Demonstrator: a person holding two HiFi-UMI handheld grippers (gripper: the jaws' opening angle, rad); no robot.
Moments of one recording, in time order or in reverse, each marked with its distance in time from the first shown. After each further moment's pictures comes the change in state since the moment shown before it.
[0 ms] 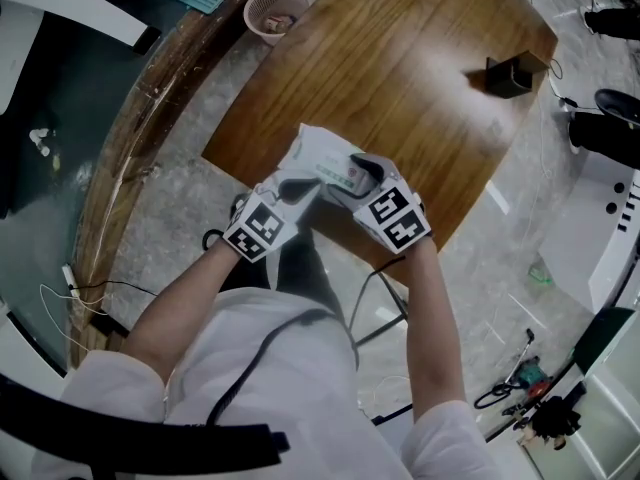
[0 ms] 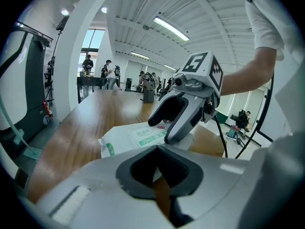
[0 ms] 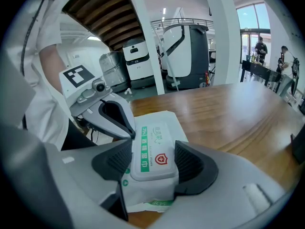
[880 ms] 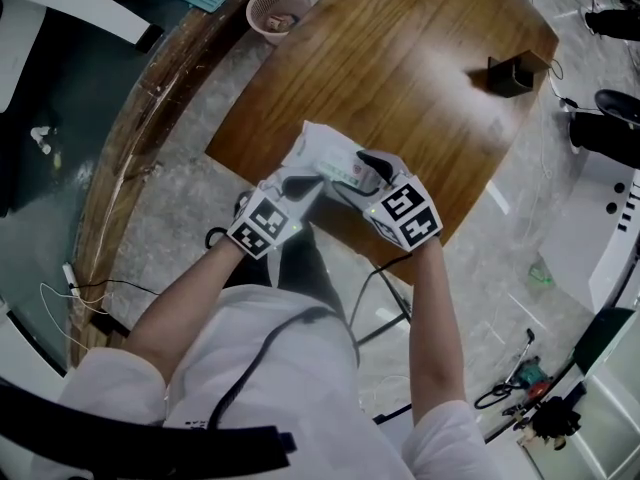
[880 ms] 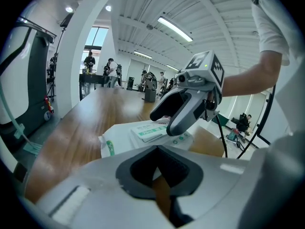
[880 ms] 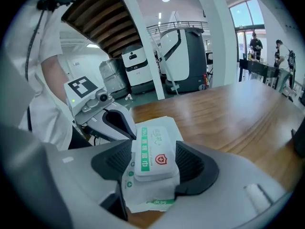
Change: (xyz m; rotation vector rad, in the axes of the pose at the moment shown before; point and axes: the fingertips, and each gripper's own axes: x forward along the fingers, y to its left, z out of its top) left arm -0.001 0.000 -0.002 -0.043 0.008 0.002; right arm -0.013 0.000 0.009 0.039 -0.055 0.025
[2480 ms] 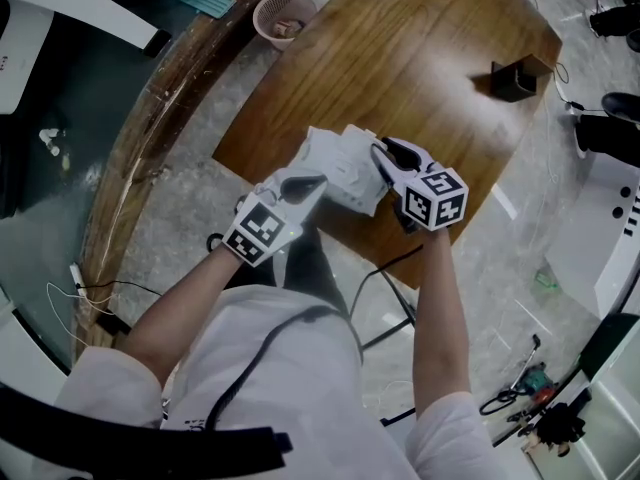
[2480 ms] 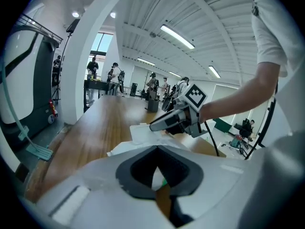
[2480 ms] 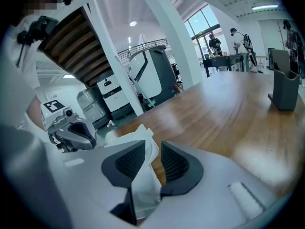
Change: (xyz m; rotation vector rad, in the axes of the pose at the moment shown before) left arm -0.025 0.006 0.038 -0.020 -0.077 0.030; right arm -0.021 -0.083 0.005 0.321 -0.257 -0.128
